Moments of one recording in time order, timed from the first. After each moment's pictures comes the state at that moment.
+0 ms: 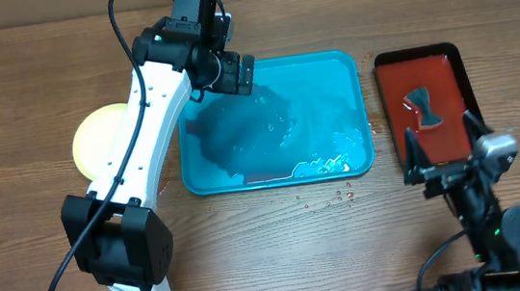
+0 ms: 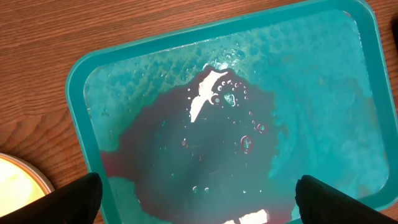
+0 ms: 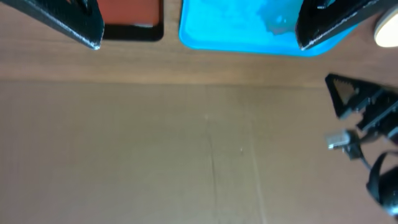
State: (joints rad) left arm -0.30 1.94 1.86 -1.05 0.07 -0.10; right arm -0.02 0.28 0.30 0.02 -0.23 0.10
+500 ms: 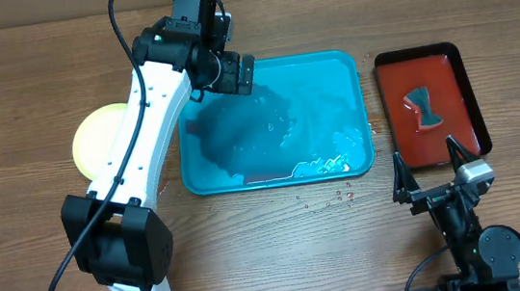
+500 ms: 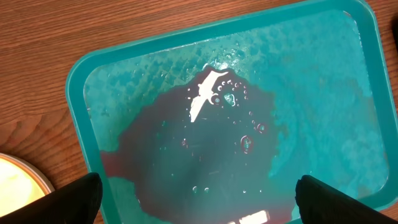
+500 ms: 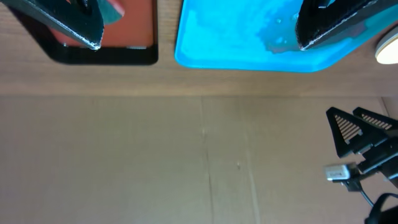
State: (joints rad) left arm -0.30 1.94 1.86 -1.05 0.07 -0.10; right arm -0.01 0.01 0.02 0.07 -0.23 0.12
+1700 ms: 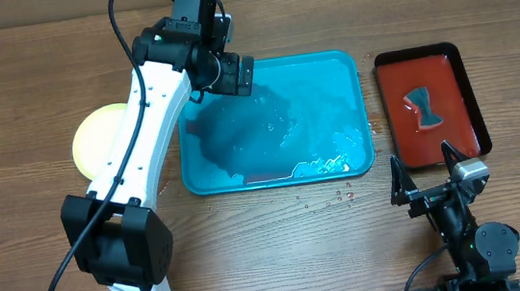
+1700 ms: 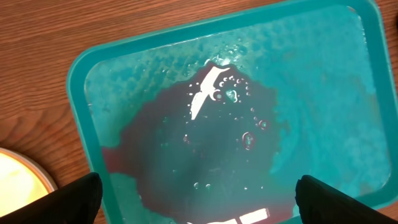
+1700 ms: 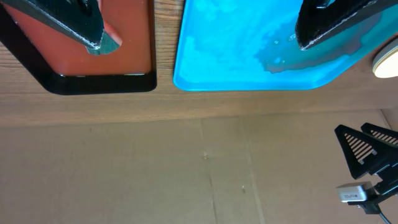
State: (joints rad) left arm -0.29 1.94 1.86 -1.07 0.07 -0.10; right arm -0.01 0.01 0.02 -0.02 -0.23 0.15
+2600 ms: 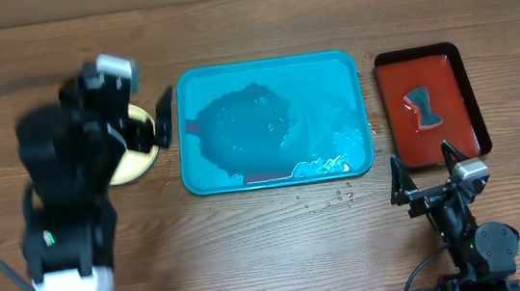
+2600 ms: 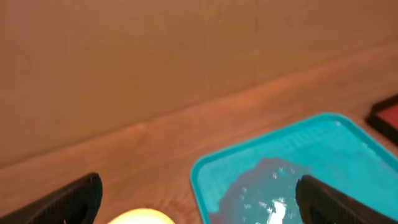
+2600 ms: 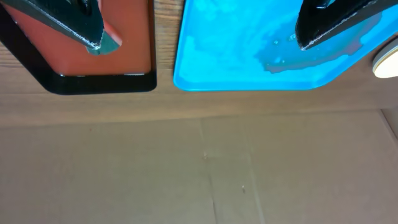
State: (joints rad) left arm 0.03 0.97 1.04 -0.40 0.26 0.23; right arm -0.01 0.01 0.02 -0.02 -0.23 0.14
